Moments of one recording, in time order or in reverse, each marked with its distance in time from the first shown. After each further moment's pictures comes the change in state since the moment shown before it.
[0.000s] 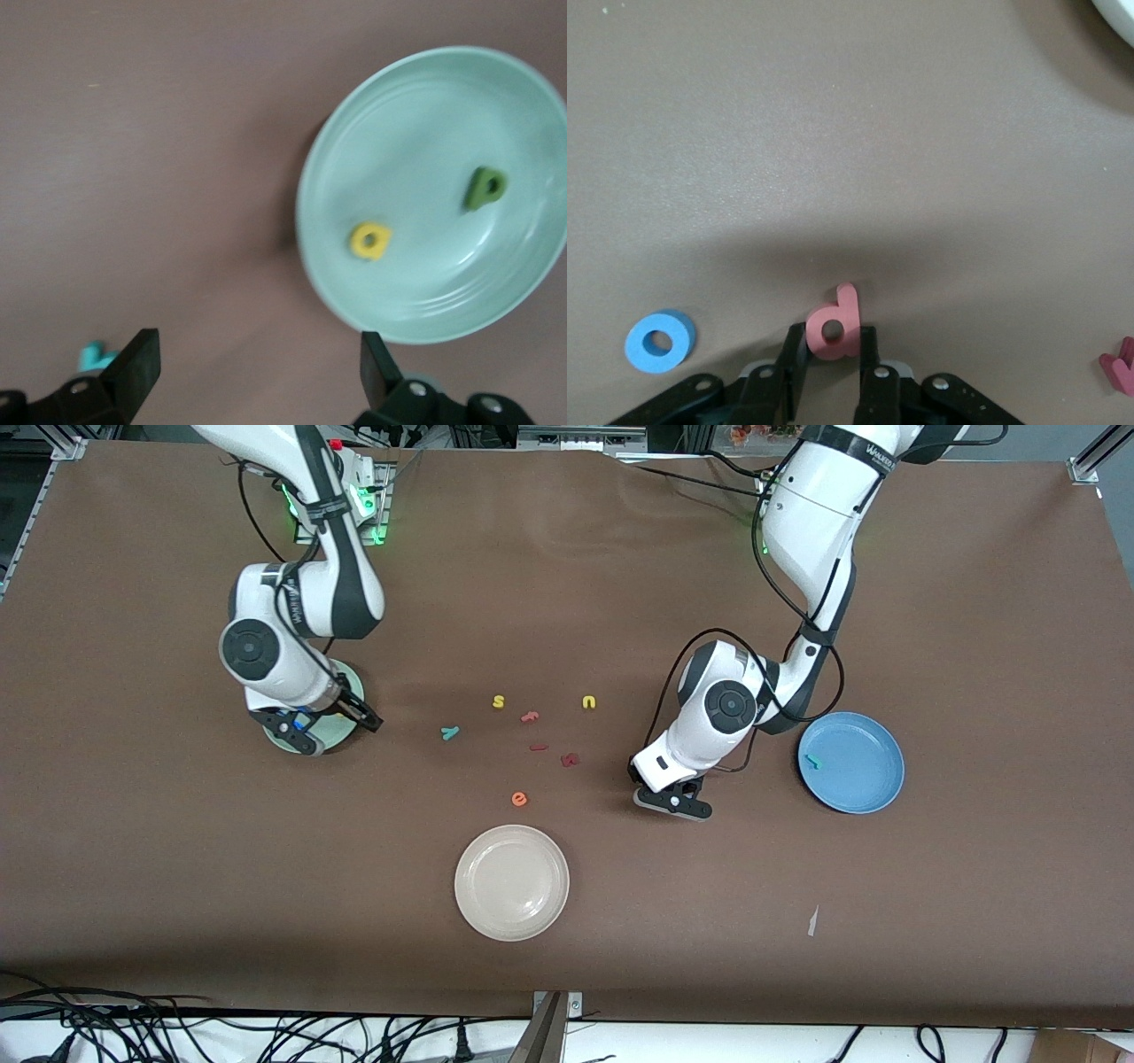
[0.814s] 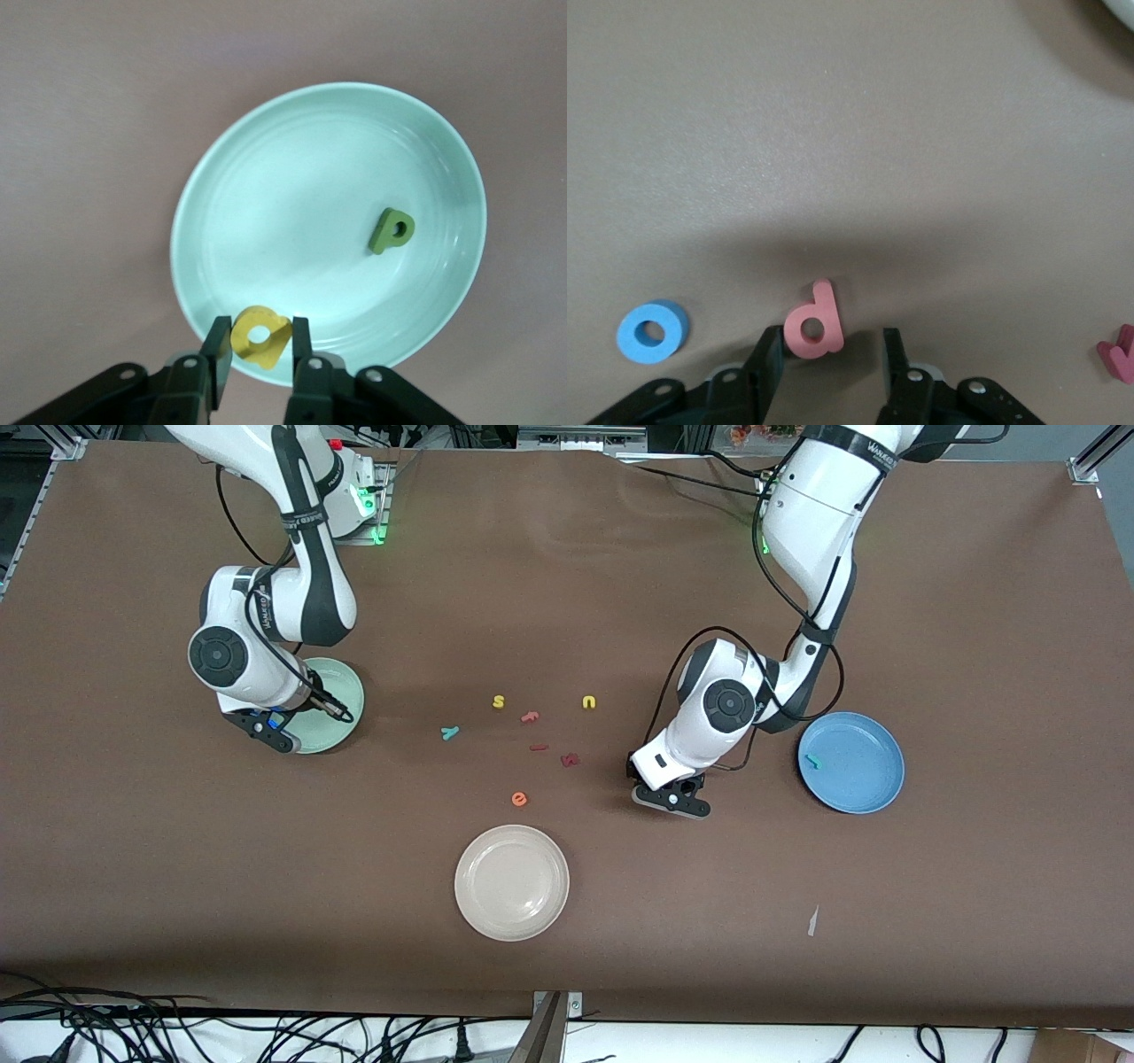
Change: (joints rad) left arm 0.001 -0.002 -0.005 -0.003 0.003 -0.012 0.002; right arm -0.046 -0.028 -0.092 -0.124 -0.017 -0.007 -0.287
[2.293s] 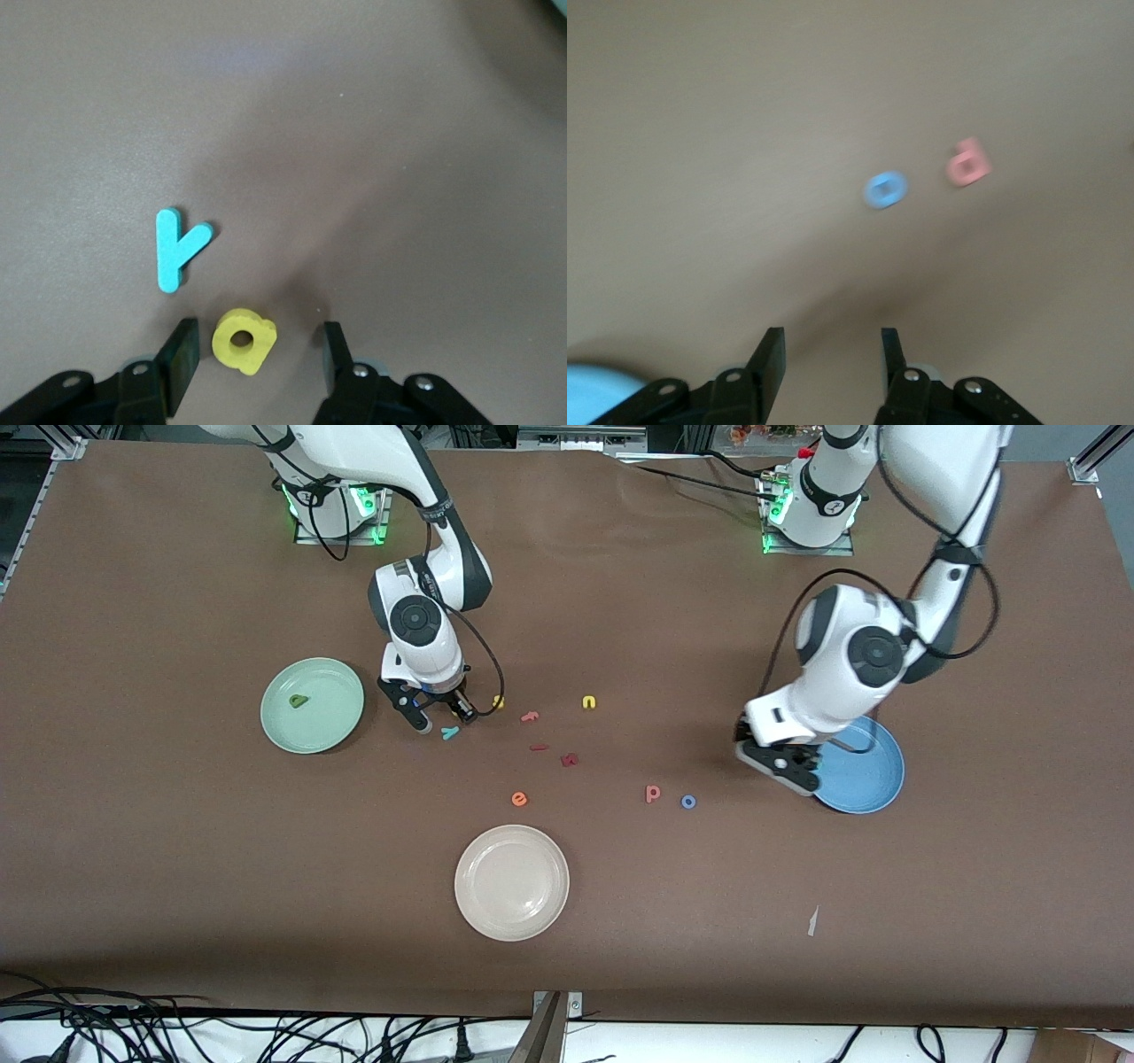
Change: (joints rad) left arm 0.159 -0.362 -0.001 -0.311 0.058 -0.085 0.402; right arm 0.011 0.136 0.427 0.052 -0.027 0.353 0.749
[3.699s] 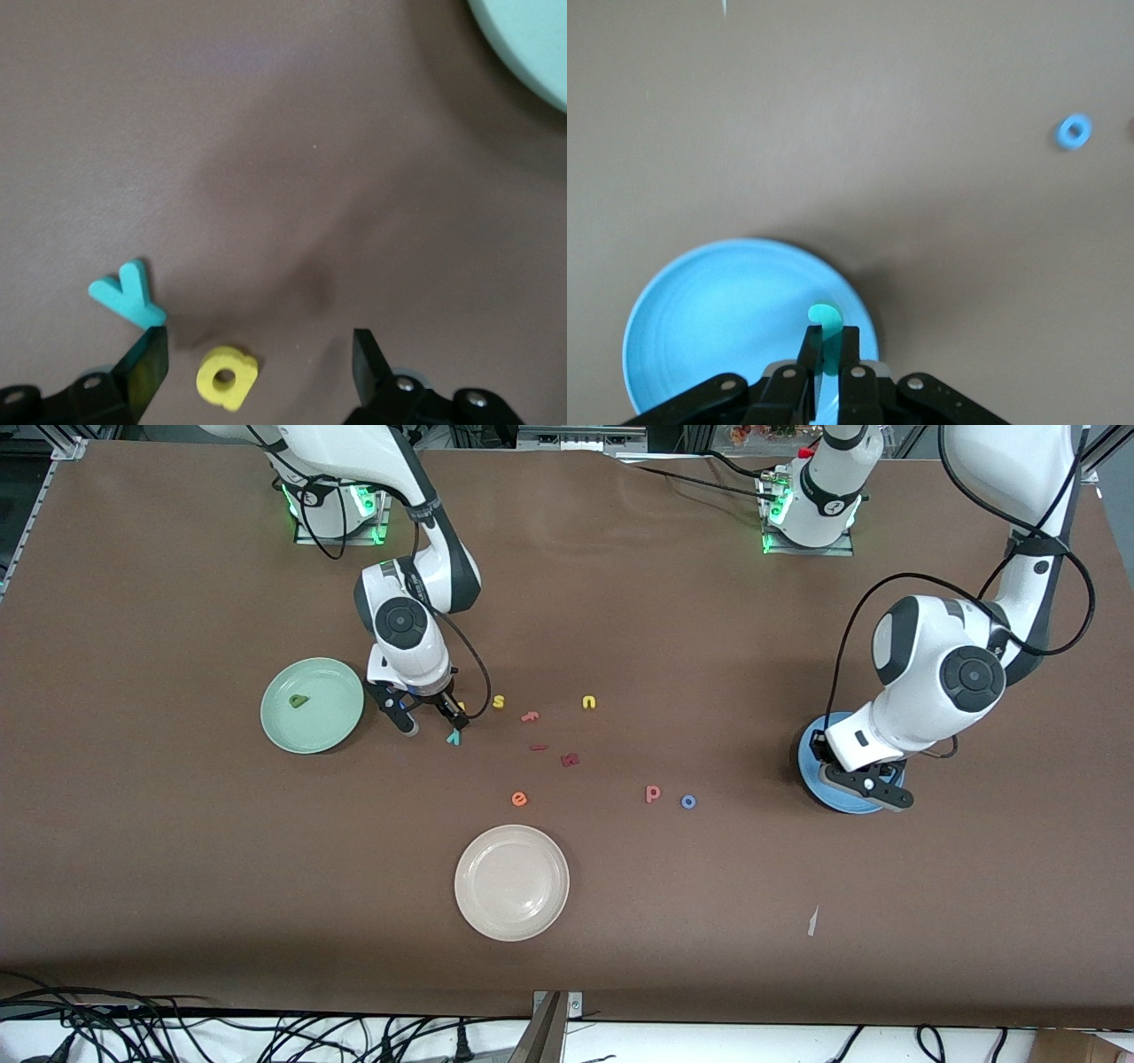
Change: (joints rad) left arm 0.179 -0.068 0.066 0.001 0.128 -0.190 -0.016; right arm -0.010 -0.011 -0.027 -0.011 -0.024 -0.013 -0.002
